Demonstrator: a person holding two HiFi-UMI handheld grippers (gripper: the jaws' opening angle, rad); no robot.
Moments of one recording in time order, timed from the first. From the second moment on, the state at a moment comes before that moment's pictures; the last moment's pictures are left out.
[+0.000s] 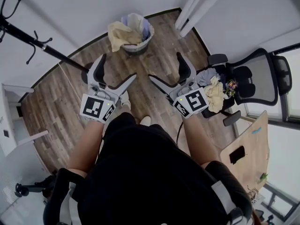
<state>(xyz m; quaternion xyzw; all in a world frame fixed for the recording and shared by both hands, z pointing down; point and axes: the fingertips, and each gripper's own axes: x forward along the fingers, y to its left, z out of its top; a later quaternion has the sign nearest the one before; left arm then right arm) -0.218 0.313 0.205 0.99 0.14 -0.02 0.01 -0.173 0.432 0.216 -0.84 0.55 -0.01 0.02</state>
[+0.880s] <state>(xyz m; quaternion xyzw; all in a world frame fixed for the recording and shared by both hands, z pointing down) 0.001 0.143 0.233 0.98 0.22 -0.01 0.03 0.030 0.256 0.231 -0.86 0.51 -0.03 -0.01</state>
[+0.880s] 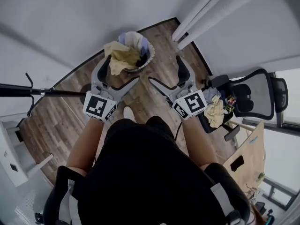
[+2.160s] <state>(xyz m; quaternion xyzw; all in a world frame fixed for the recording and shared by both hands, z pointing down) 0.374 0.109 0.375 0.98 0.18 0.11 0.01 0.415 0.218 0.384 -0.80 0.58 -0.15 0.00</state>
